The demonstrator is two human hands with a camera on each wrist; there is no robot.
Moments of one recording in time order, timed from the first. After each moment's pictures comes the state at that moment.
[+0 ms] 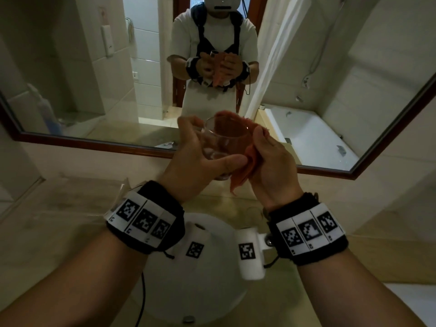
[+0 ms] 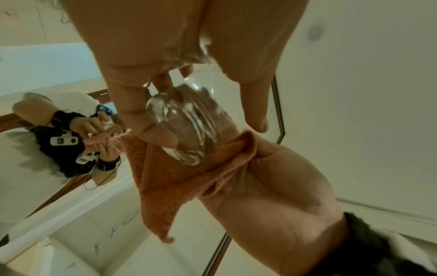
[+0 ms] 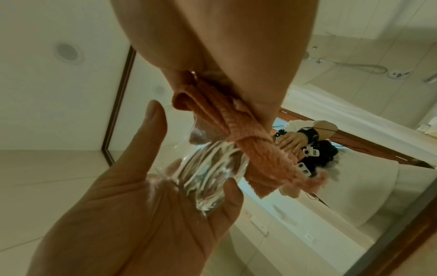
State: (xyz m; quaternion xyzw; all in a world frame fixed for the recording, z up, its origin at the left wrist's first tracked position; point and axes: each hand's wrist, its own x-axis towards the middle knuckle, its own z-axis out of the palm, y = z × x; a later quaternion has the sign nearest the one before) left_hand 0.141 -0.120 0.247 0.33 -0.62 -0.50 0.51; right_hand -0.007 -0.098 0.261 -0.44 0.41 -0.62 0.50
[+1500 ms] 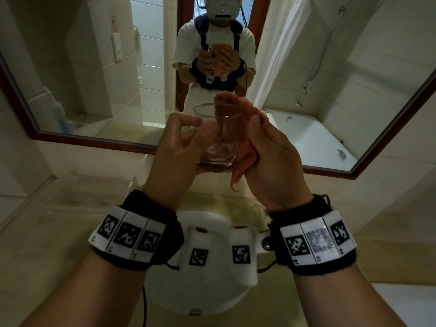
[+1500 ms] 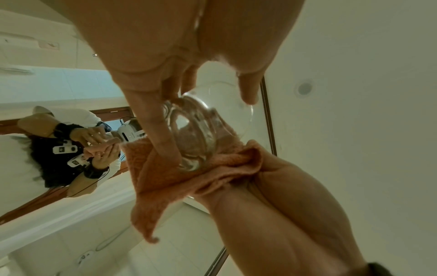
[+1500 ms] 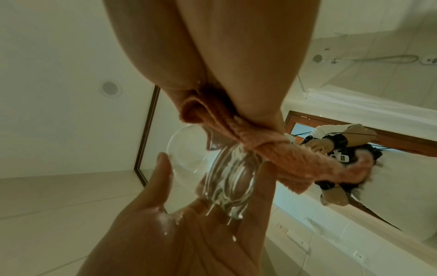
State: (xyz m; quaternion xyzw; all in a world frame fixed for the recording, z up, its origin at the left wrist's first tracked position) left_hand 0.176 -0.070 0.263 0.29 -0.52 -0.53 0.61; right_hand 0.030 -0.060 0.280 -0.54 0.31 -0.61 0.49
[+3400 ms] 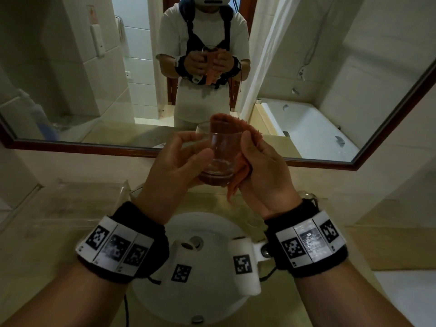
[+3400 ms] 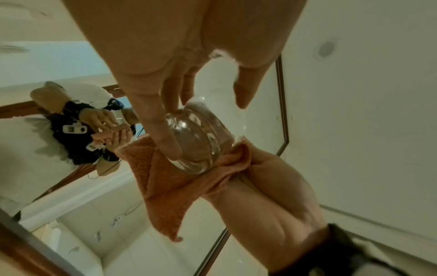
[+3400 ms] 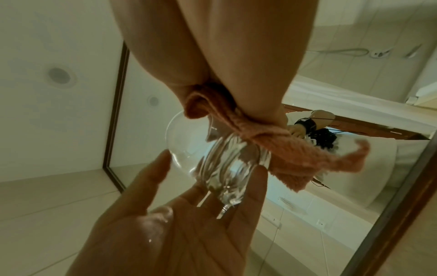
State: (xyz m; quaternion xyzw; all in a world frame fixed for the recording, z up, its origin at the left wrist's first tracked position) left_hand 0.172 -0.112 0.228 0.31 -0.55 -0.57 0.53; right_hand 0.014 -0.096 0.249 -0.43 0.32 -0.62 0.57
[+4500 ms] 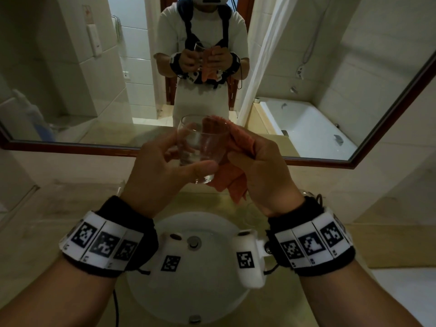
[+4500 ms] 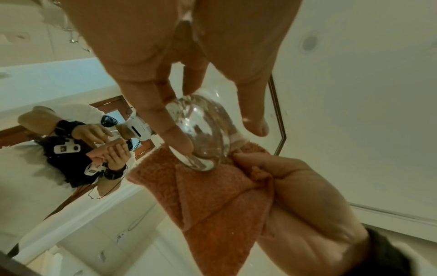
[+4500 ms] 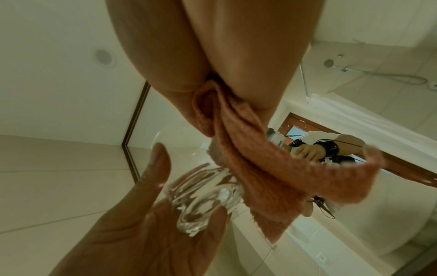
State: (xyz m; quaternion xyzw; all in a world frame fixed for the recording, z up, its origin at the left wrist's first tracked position) left_hand 0.179 -0.111 0.242 0.37 -0.67 -0.40 0.51; right_hand 0.000 -0.084 0.262 -0.60 0.41 -0.52 0.44
